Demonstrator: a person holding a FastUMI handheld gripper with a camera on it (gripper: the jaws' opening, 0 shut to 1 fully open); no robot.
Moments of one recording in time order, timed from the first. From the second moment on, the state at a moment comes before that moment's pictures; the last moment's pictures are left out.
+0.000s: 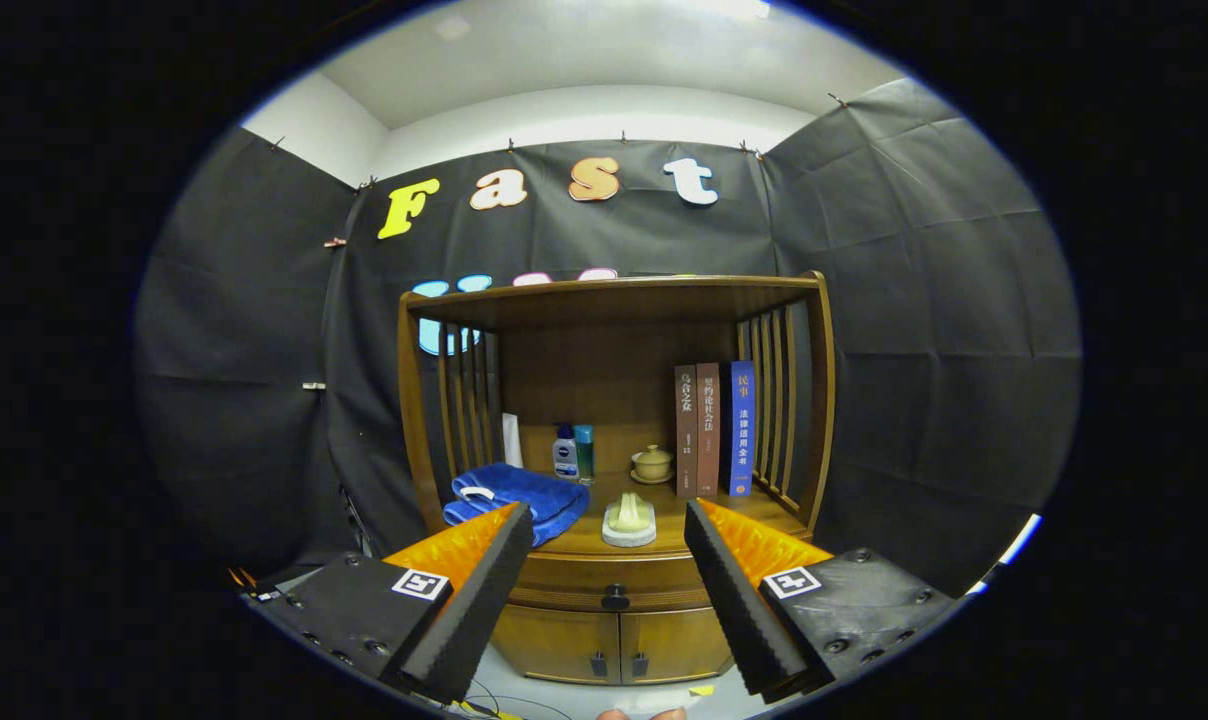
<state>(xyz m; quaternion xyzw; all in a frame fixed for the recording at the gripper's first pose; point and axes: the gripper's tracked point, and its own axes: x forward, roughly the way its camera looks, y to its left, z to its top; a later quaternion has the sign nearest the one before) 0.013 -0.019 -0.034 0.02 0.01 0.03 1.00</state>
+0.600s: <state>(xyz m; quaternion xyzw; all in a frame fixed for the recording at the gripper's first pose) 0.004 -0.019 -0.025 0.02 0.01 0.02 1.00</state>
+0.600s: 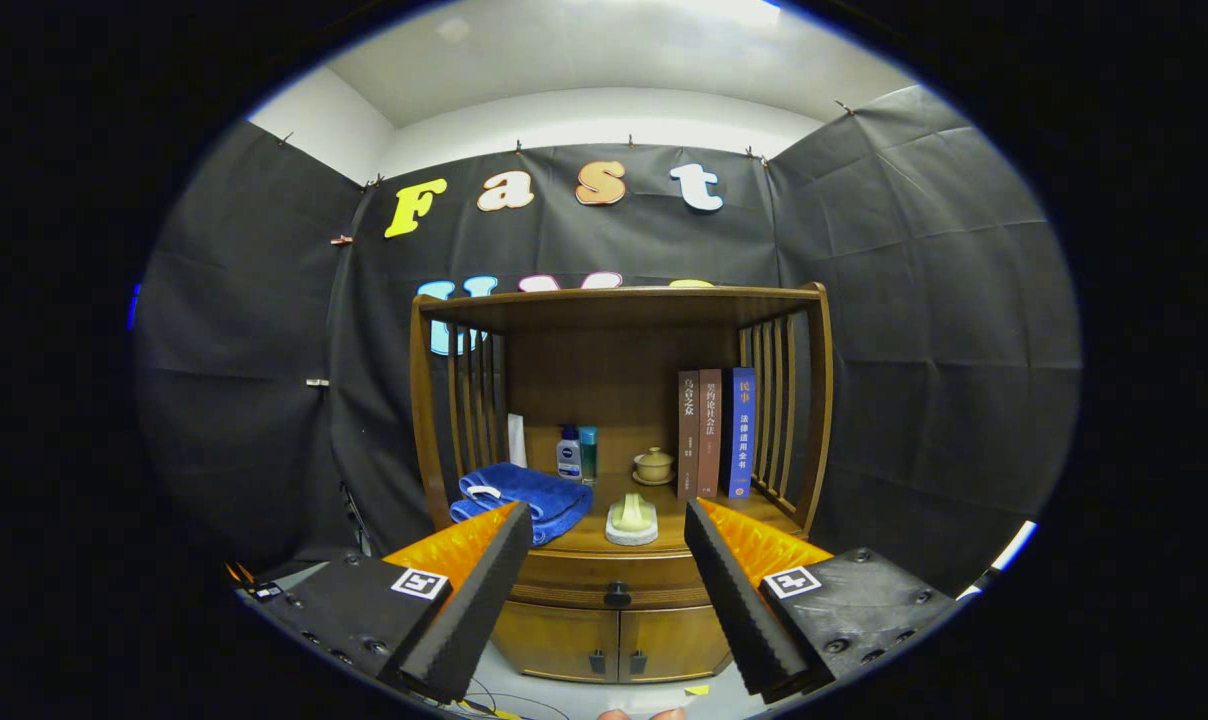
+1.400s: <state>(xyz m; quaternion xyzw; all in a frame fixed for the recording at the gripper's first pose) 0.009 -0.015 -0.032 0.01 0.01 0.02 1.00</state>
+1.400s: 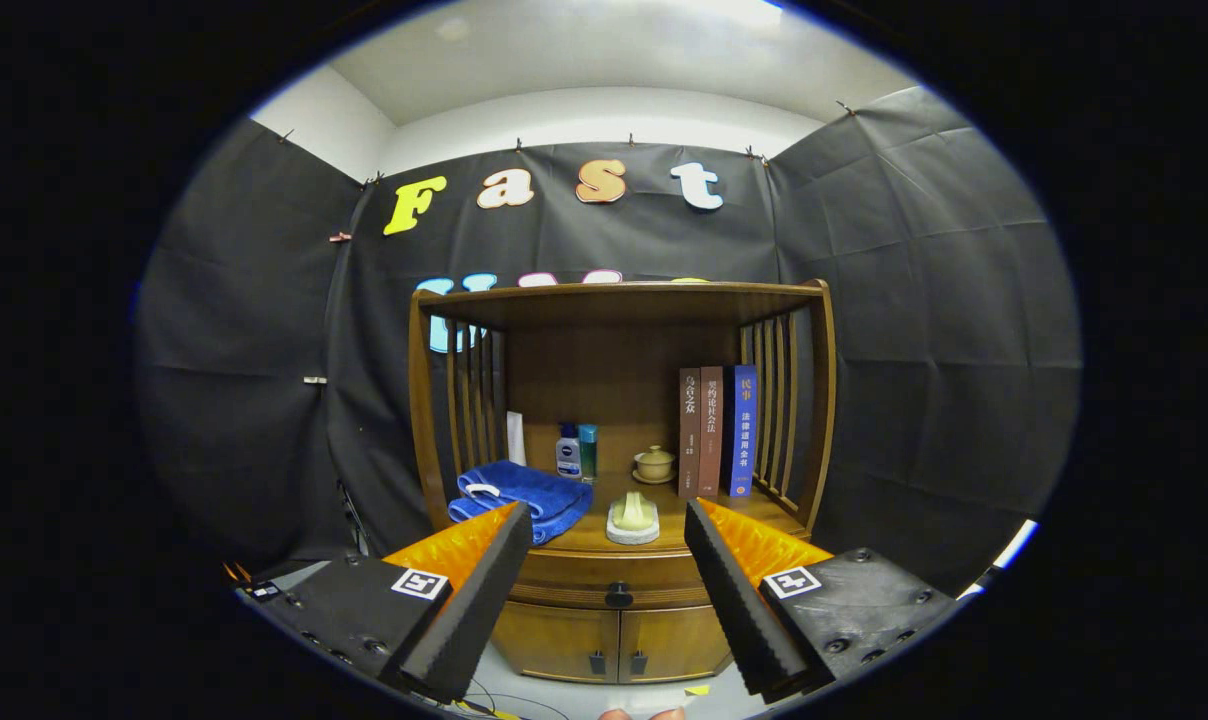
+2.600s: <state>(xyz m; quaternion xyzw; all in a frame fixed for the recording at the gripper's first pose) 0.011 -0.016 -0.031 0.02 0.01 0.02 1.00</state>
